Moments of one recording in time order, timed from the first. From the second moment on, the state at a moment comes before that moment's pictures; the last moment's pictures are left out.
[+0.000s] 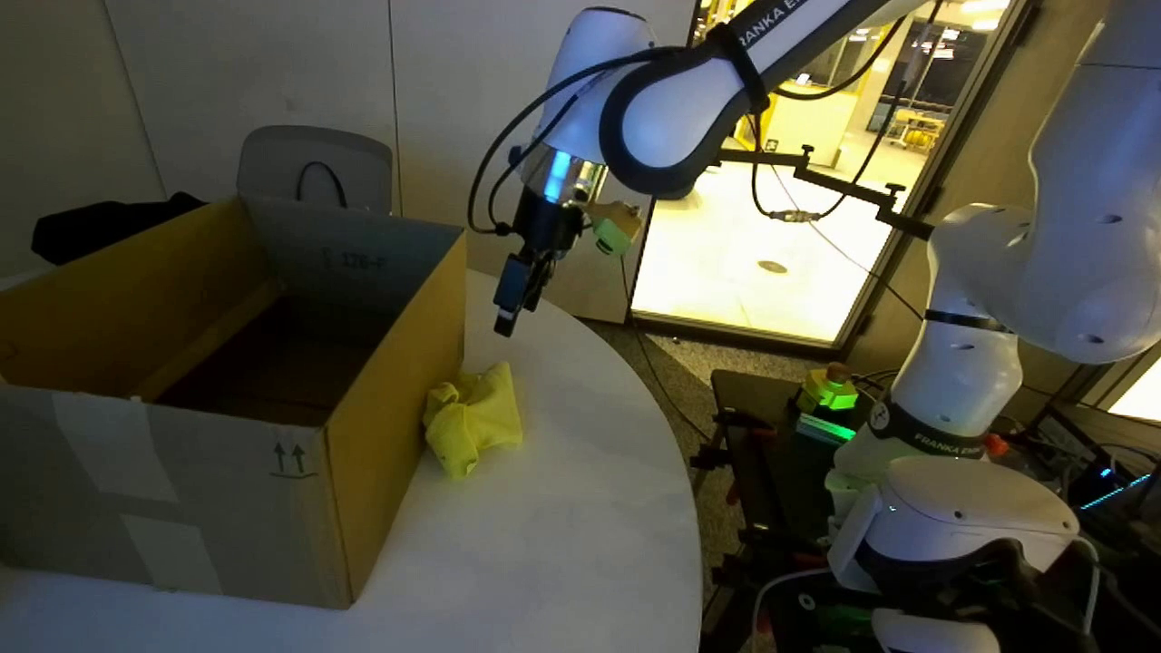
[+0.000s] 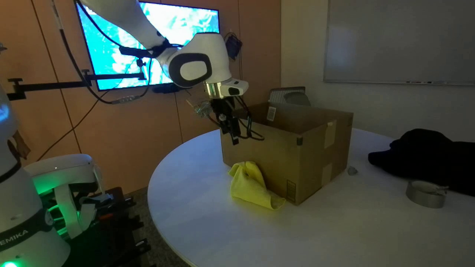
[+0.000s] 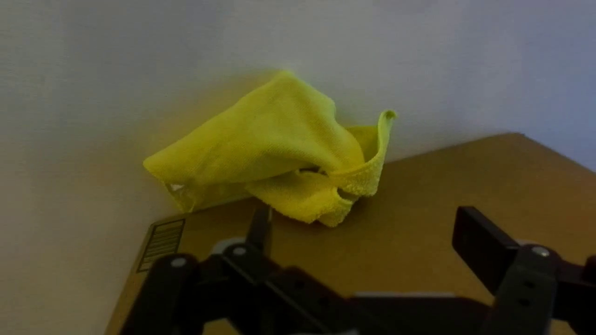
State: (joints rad) arm 0.06 0.06 -0.04 -2.34 0.17 2.60 0.00
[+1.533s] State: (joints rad) arm 0.10 0.44 -0.05 -2.18 -0.11 2.66 0.23
